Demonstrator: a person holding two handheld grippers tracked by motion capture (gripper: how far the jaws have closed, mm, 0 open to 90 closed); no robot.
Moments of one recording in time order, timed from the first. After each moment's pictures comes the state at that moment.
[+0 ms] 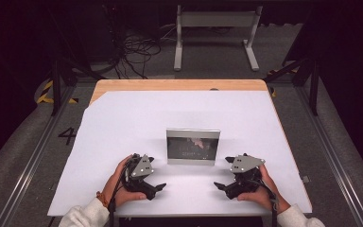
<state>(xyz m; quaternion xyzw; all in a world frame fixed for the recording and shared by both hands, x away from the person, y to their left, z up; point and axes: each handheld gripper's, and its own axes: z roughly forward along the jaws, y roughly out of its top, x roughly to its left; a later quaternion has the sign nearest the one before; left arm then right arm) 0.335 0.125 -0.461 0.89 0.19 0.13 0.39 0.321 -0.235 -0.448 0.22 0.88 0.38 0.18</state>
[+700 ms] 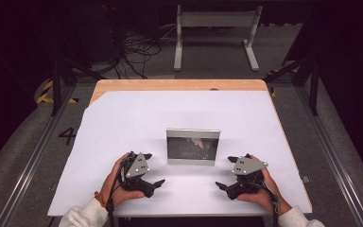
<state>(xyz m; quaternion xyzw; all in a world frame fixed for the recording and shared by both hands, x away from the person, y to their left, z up) 0.330 0.133 -0.451 0.88 0.19 0.16 0.41 0.315 -0.239 -0.447 0.22 0.87 0.39 0.20</state>
